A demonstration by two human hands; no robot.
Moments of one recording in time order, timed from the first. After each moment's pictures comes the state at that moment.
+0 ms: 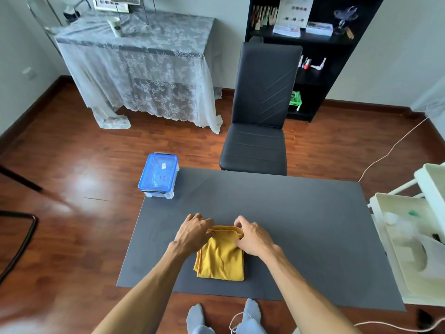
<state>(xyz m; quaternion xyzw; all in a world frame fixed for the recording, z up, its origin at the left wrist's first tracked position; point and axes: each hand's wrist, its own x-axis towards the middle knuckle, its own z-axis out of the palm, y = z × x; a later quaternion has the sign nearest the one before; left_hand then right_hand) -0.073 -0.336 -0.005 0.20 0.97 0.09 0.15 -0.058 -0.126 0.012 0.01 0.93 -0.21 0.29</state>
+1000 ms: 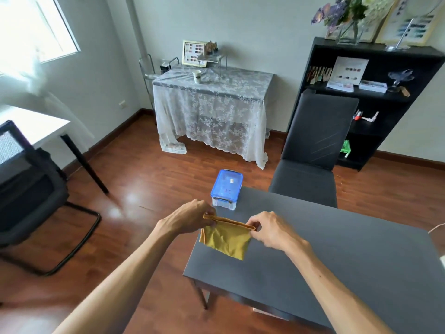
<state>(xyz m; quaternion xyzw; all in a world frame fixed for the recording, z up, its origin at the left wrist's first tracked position) -0.038 -0.521 0.131 0.16 0.96 0.21 0.11 -0.047 -0.256 0.131 -0.17 0.95 -0.19 0.18</state>
